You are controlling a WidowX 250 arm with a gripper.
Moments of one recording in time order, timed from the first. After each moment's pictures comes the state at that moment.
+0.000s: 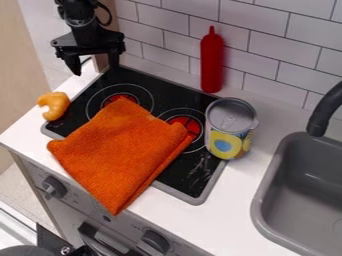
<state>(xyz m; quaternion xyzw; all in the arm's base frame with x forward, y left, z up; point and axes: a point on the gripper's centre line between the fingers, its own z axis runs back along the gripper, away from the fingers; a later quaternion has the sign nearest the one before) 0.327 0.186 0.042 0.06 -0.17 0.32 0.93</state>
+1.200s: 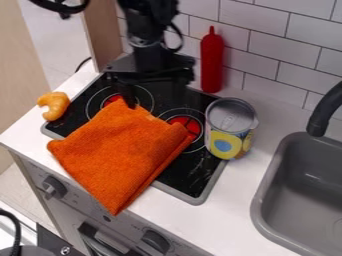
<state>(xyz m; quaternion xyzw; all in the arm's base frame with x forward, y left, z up) 0.277 0.037 0.072 0.03 -0.13 0.29 0.95</state>
